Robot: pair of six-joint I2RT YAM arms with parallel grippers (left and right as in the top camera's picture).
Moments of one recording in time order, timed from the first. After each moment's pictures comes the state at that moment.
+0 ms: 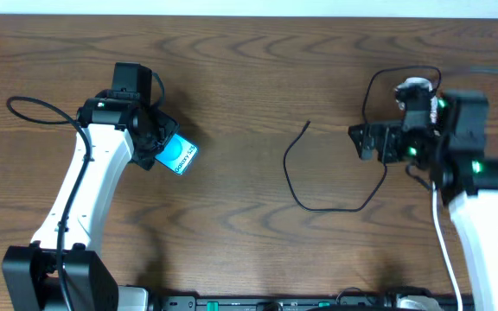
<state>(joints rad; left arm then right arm) -0.08 1.57 1.26 -0.98 0.04 -1.04 0.00 1.28 1.16 -0.81 -0.37 0.05</state>
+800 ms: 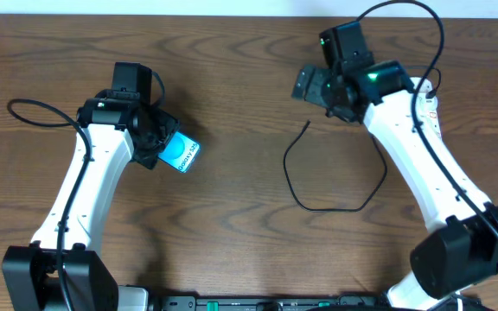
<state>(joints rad) -0.08 1.57 1.26 -0.98 0.07 -1.08 0.37 1.78 1.64 -0.91 0.07 0.72</state>
